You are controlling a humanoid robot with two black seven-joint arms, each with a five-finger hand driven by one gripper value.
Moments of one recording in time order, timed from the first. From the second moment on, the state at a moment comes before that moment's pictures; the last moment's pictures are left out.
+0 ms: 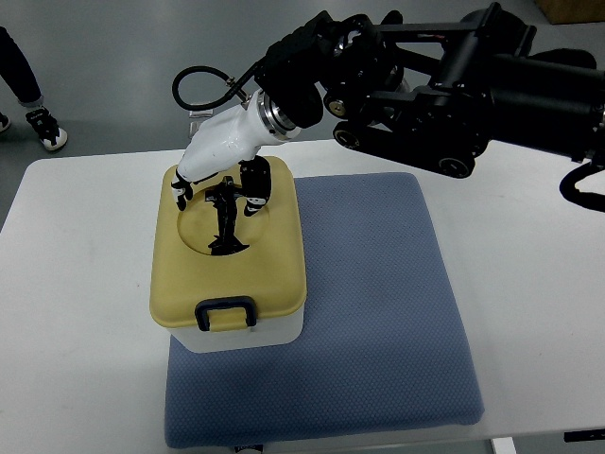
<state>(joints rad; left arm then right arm) 0.03 0.00 -0.02 -0.13 0.02 -0.09 0.05 1.62 -0.05 0.04 0.98 -1.62 0.49 0.37</state>
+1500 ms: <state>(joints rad) 0.03 0.00 -0.02 -0.13 0.02 -0.09 0.05 1.73 -0.18 0.13 0.99 -1.61 0.51 0.46</state>
